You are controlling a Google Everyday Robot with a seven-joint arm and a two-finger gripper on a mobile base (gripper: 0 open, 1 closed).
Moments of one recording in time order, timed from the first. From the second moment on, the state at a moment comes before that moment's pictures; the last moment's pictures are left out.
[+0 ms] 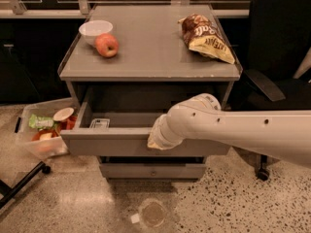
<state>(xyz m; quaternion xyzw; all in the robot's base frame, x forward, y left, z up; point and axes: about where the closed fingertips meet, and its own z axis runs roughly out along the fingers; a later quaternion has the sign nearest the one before) 0.557 -0.010 0.650 -0.66 0.69 0.01 0.28</state>
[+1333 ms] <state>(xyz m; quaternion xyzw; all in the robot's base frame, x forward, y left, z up) 0.576 0.010 0.672 -0.68 0.68 0.01 0.28</state>
